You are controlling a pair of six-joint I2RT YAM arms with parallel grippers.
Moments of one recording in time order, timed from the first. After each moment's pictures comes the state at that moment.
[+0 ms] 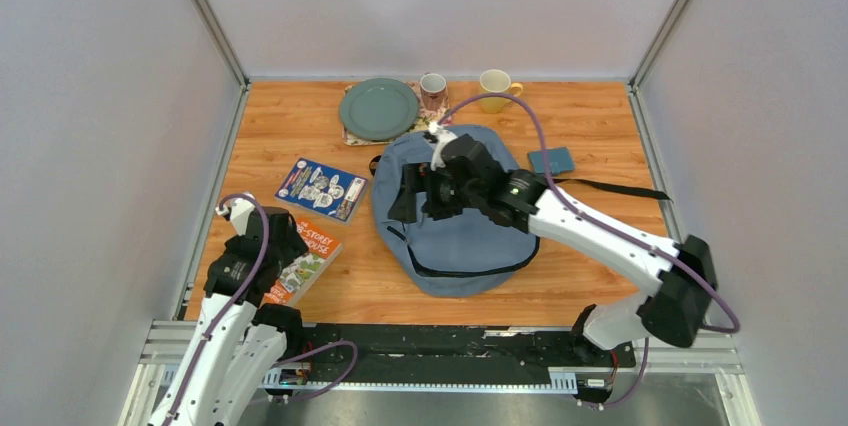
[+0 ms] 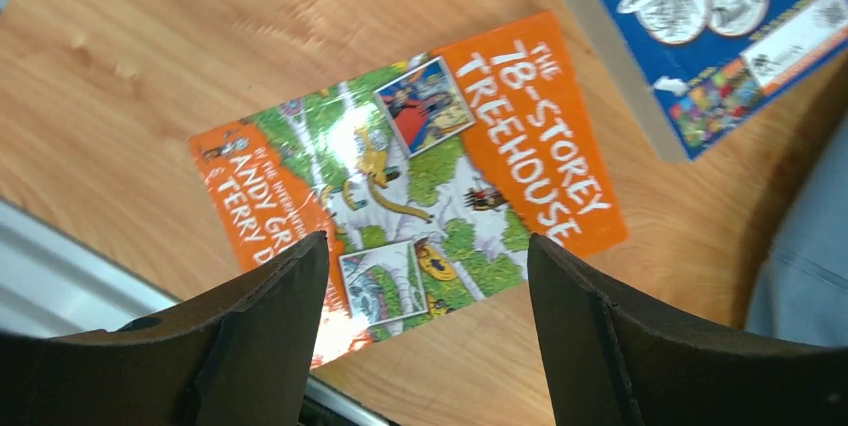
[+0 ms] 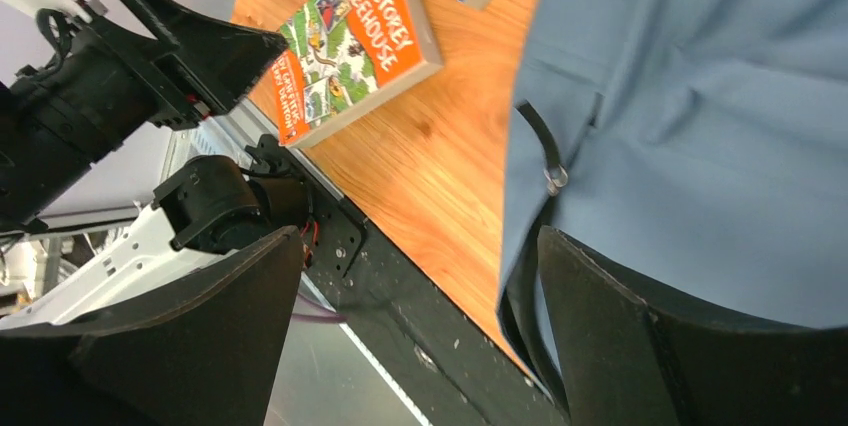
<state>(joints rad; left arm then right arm) -0.22 0.57 0.62 -0.95 -0.45 -0.69 0.90 1.34 1.19 -0.45 -0.15 0.71</state>
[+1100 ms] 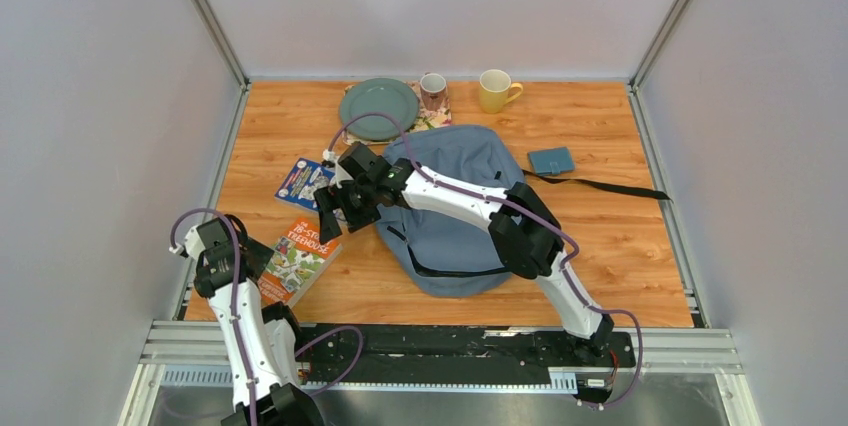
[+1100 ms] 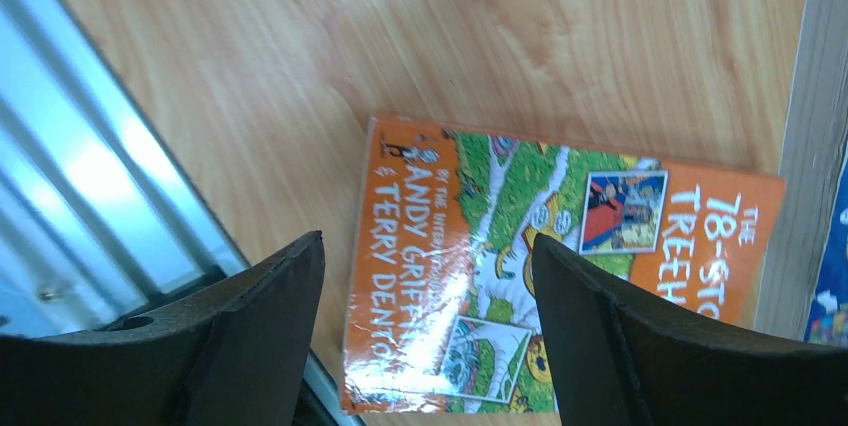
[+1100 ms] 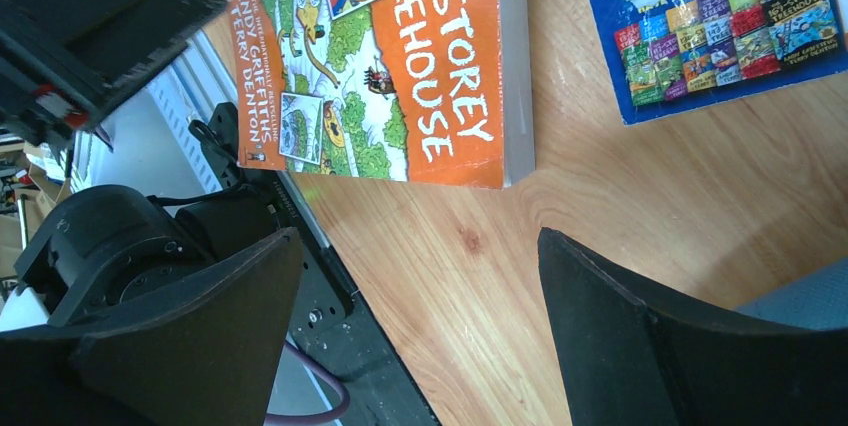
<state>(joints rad) 0.52 0.62 0.49 -0.89 -0.16 -0.59 1.01 2.24 1.91 -0.50 -0.44 0.53</state>
